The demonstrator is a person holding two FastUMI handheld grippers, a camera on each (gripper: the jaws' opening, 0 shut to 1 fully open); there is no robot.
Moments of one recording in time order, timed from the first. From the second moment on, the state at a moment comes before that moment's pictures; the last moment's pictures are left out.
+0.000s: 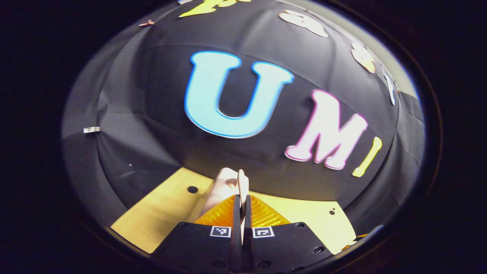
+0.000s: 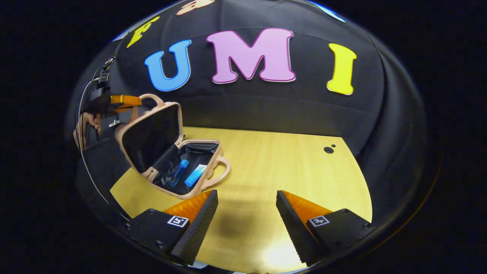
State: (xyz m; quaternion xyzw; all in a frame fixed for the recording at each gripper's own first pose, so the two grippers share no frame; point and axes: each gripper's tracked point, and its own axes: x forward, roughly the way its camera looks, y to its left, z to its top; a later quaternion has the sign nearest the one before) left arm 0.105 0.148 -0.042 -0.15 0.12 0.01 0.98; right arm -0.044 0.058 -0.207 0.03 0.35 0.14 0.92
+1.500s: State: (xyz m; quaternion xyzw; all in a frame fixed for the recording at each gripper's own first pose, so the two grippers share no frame) left arm -0.051 0.002 0.051 -0.03 -0.04 0.00 1.00; right arm -0.024 0.045 -0.015 0.08 0.11 0.11 0.98
